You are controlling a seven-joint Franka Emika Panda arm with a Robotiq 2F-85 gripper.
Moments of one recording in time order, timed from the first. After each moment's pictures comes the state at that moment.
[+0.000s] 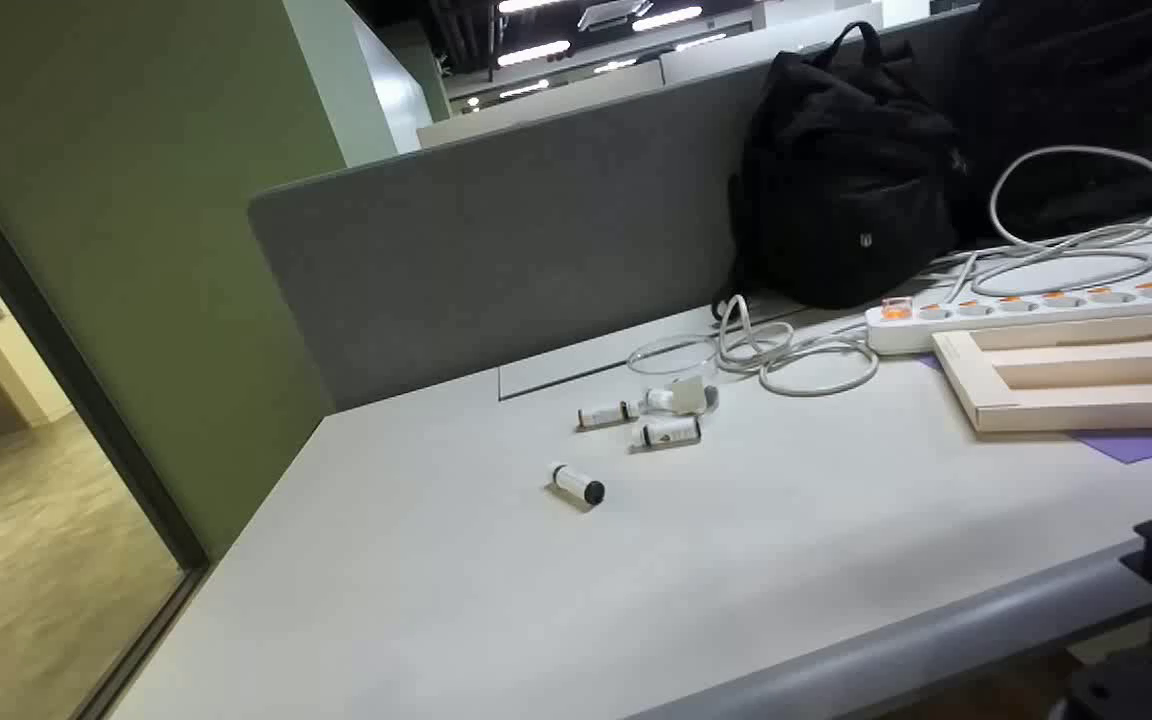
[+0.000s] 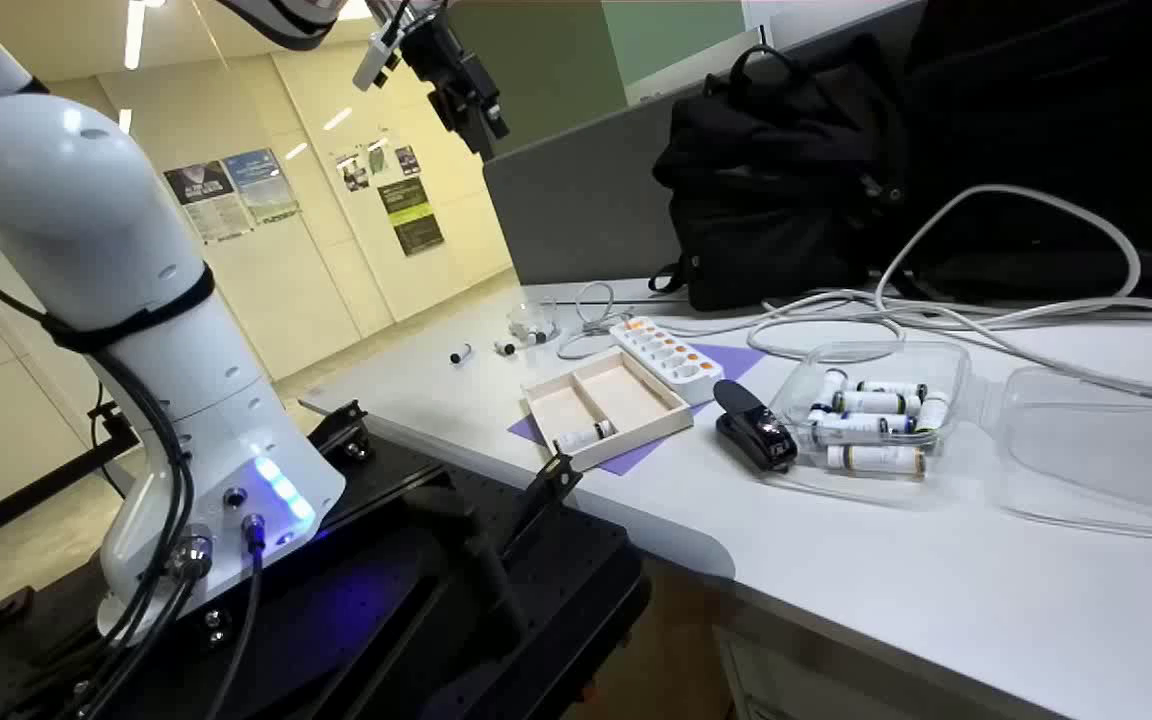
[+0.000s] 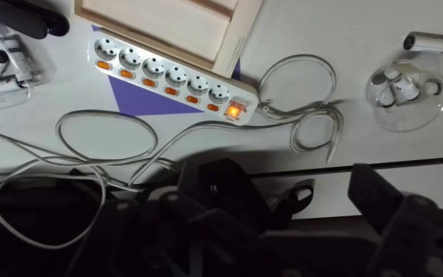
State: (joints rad) arm -0.04 -0.37 0.21 -2.47 -0.06 2.35 0.37
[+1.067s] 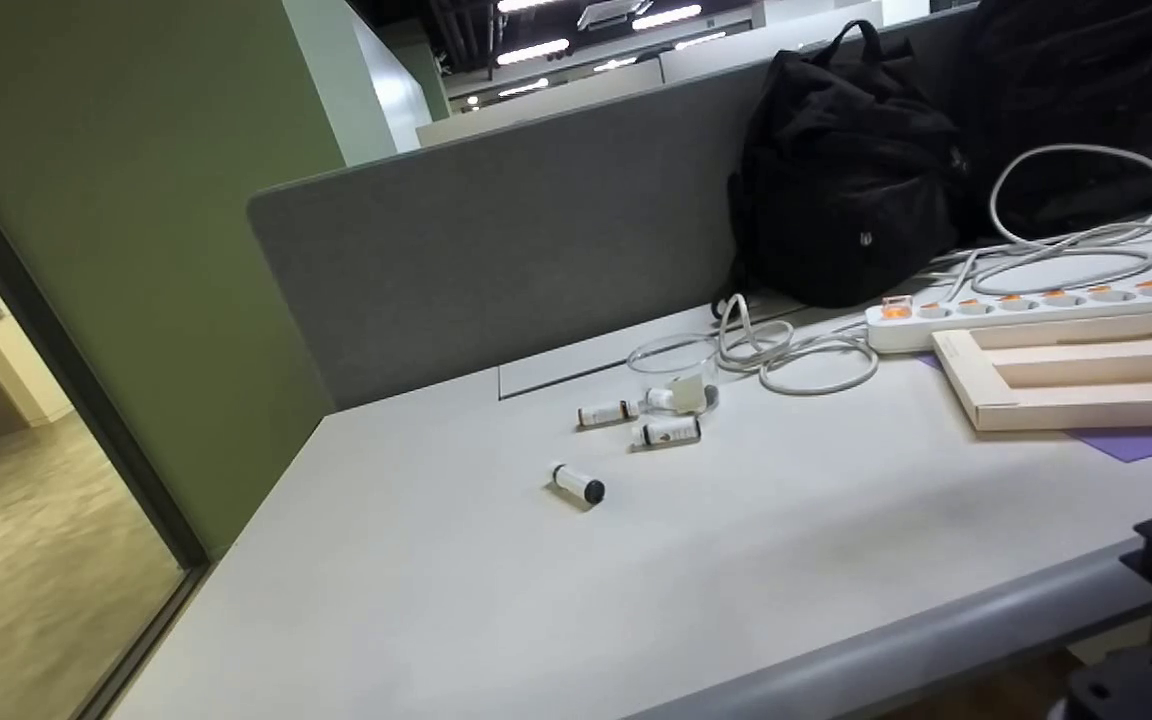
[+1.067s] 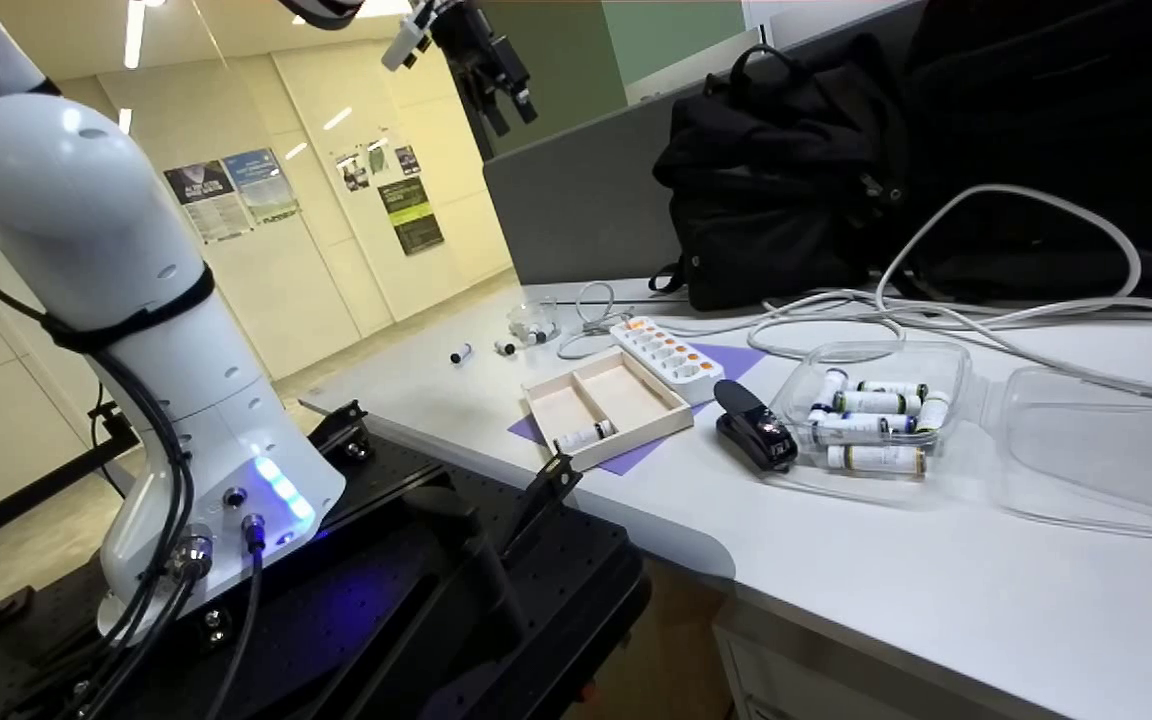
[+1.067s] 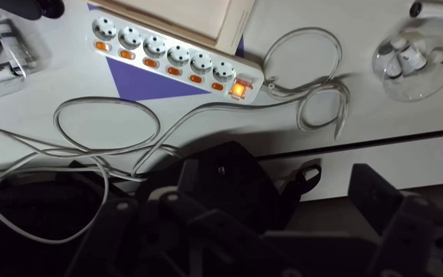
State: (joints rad) arm -0.05 -0.28 0.12 -2.37 -0.04 2.37 0.30
